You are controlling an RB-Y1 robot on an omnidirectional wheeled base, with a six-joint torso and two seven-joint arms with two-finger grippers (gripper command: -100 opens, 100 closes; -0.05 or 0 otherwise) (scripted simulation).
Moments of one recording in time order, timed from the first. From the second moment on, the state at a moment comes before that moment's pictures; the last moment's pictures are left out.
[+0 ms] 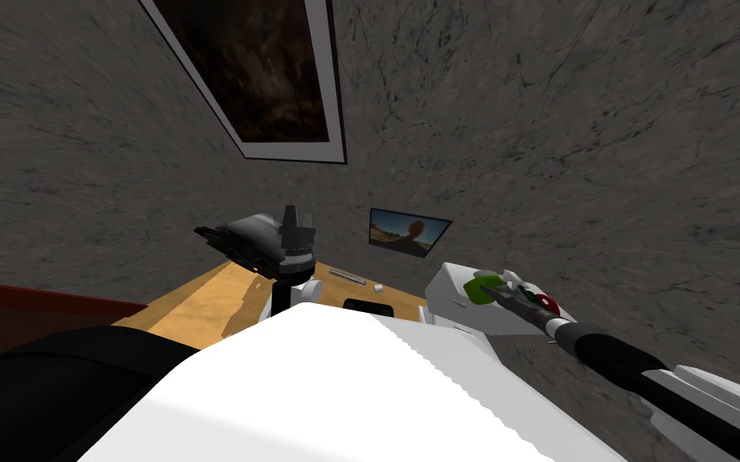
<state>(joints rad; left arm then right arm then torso) 0.51 -0.04 -0.05 -2.38 -0.01 -0.52 -0.16 1.24 -1.34 -0.46 -1.96 0.11 0.00 -0.09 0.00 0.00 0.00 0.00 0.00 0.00</state>
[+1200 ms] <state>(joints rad) 0.51 -0.04 -0.05 -2.38 -0.01 -0.52 -0.16 1.08 -1.44 -0.28 -1.76 0.08 -0.03 -0.16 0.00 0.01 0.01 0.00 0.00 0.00</state>
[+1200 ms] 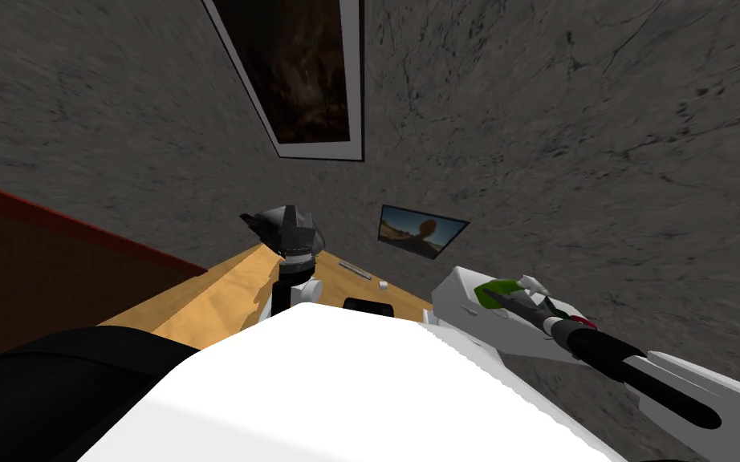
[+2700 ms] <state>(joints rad) 0.51 -0.04 -0.05 -2.38 -0.01 -0.52 -0.16 0.74 -1.46 0.10 -1.36 0.00 -0.14 -0.27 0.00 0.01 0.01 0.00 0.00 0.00</state>
